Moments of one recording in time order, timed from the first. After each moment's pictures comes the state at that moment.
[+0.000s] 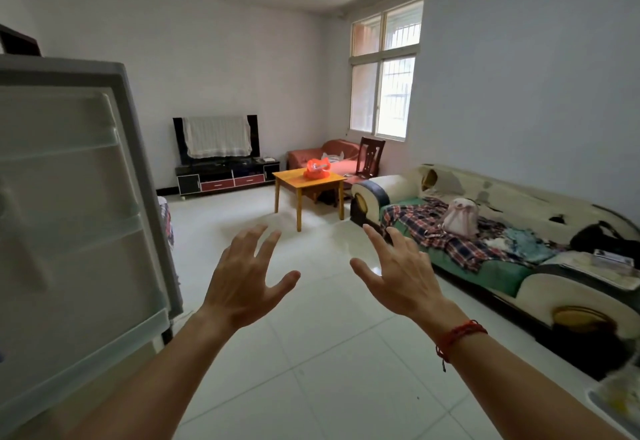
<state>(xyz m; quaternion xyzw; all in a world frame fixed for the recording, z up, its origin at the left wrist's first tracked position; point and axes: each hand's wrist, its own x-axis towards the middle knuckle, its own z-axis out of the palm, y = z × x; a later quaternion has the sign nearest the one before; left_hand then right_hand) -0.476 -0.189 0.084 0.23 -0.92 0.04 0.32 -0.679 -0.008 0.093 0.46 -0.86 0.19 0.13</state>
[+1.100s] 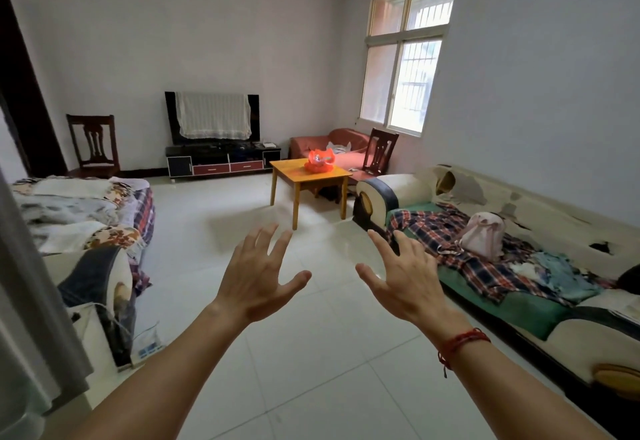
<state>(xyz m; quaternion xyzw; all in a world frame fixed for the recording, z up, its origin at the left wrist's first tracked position) -0.749 -0.403 0.044 0.26 -0.92 0.03 0.28 -0.943 -0.228 0.062 0.46 -0.87 0.14 0.13</state>
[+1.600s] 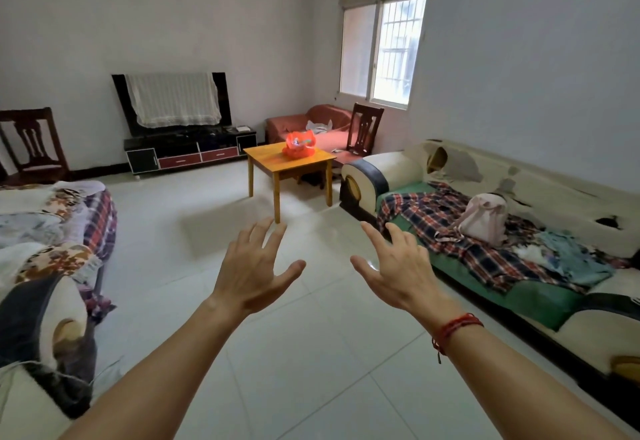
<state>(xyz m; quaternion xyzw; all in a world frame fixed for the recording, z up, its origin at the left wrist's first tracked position) -0.947 -0.580 0.023 0.24 -0.94 -0.01 0.24 -1.124 -0.395 0.035 0.44 -0.88 0.14 0.11</state>
